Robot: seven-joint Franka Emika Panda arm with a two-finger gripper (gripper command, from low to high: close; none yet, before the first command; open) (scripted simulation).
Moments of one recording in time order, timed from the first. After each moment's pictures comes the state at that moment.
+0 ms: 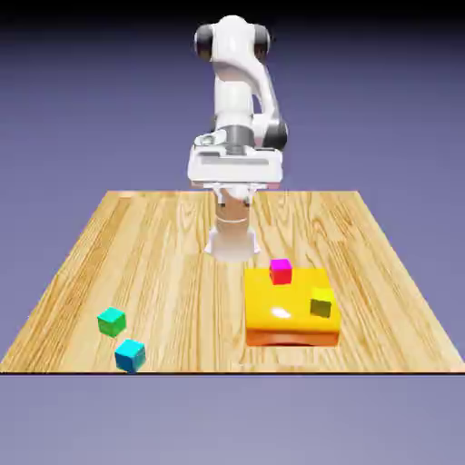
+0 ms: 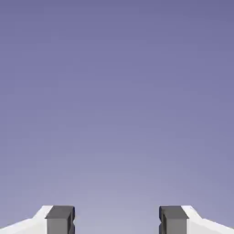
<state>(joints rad) 0.03 -0.53 -0.02 -2.78 -0.01 3.01 0.71</state>
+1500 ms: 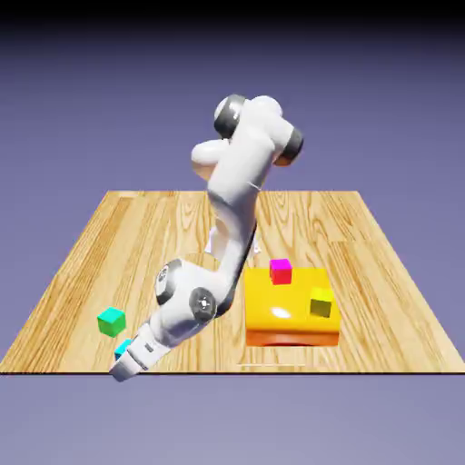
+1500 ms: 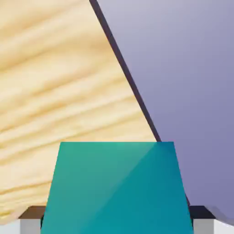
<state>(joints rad) 0.44 0.80 -0.69 -1.98 -0.39 2.38 -0.20</state>
